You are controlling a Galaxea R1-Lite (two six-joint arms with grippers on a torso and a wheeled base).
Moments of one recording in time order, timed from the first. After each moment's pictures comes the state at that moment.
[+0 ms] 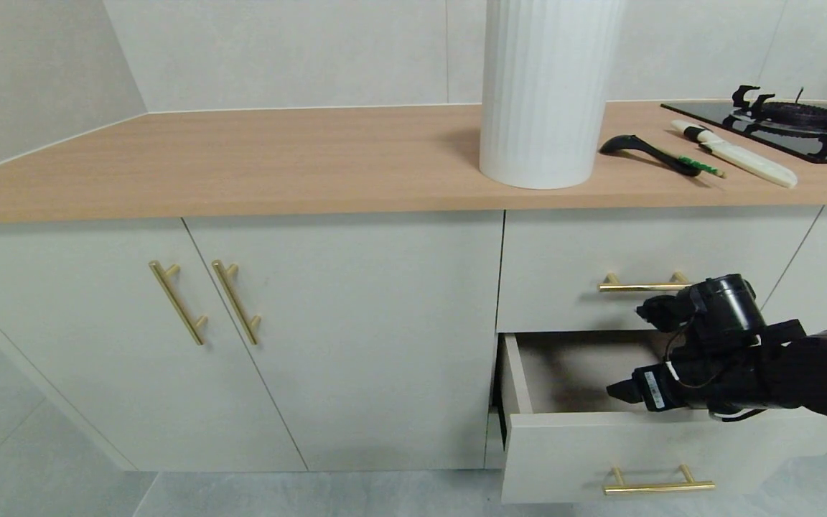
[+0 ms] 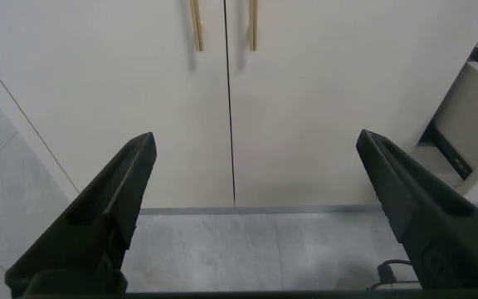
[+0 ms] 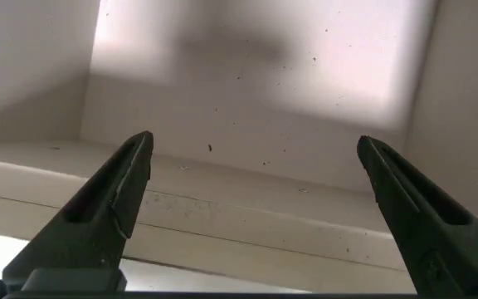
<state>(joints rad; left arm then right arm) 0.00 0.00 0.00 0.00 0.00 0.00 0.27 1.85 -0.80 -0.20 -0.09 0.02</state>
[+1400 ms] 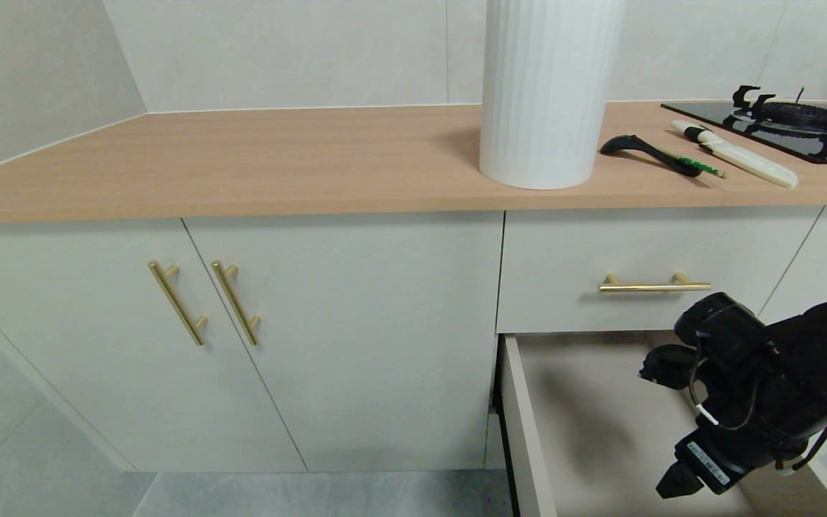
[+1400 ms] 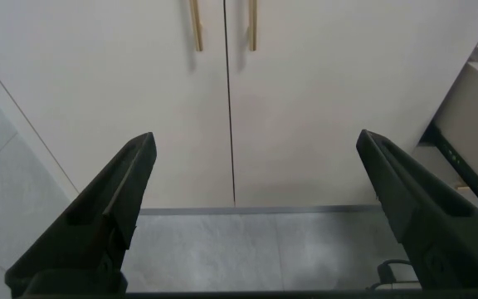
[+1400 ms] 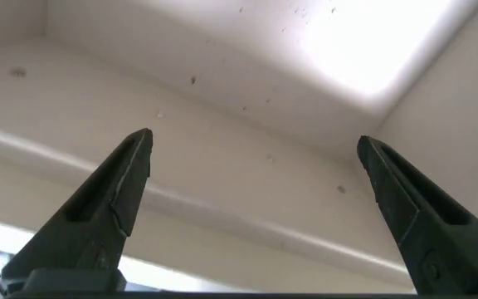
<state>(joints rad) 0.00 0.00 0.00 0.00 0.00 0.00 0.33 1.77 -0.92 0.47 -0.05 -0.13</state>
